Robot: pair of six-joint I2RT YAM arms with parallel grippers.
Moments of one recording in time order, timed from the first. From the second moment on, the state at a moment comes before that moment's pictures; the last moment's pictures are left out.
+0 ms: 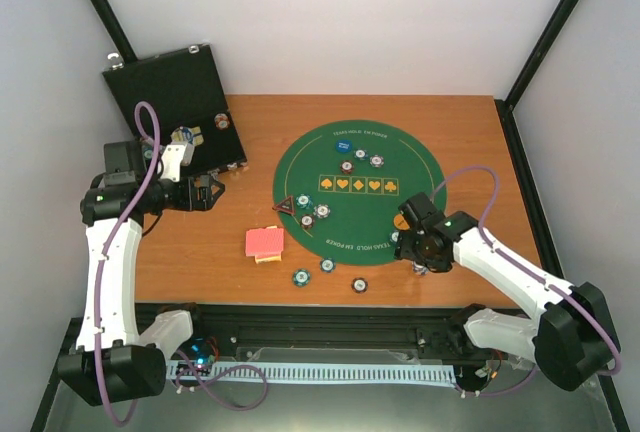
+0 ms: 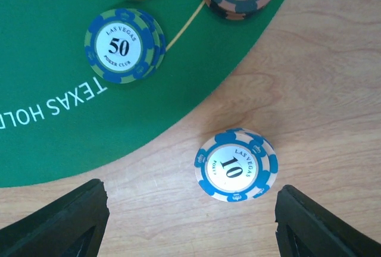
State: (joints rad) left arm 0.18 1.02 1.15 -1.05 0.55 0.13; right arm 0.54 1.14 0.71 -0.89 0.09 0.77
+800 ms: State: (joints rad) left arm 0.18 1.02 1.15 -1.06 0.57 0.13; right arm 0.54 1.17 0.67 -0.89 0.12 0.83
